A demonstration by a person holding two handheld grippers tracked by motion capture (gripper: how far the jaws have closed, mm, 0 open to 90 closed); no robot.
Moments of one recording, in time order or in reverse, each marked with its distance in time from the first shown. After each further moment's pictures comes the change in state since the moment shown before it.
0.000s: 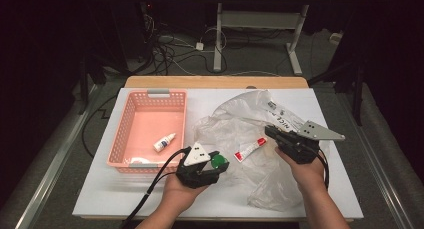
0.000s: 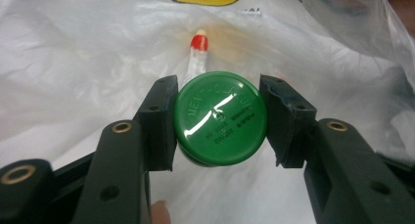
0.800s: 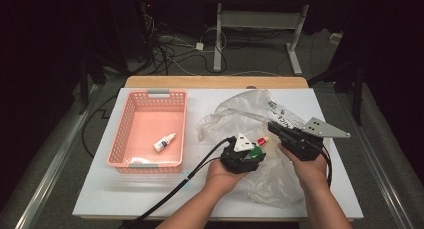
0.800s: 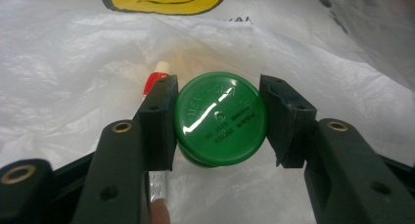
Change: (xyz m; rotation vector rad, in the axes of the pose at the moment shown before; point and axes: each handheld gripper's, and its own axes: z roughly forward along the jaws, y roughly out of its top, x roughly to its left) left arm -0.016 0.031 0.113 0.015 -0.042 0.033; right arm -0.006 0.007 -0.004 -0.032 -0.010 0.006
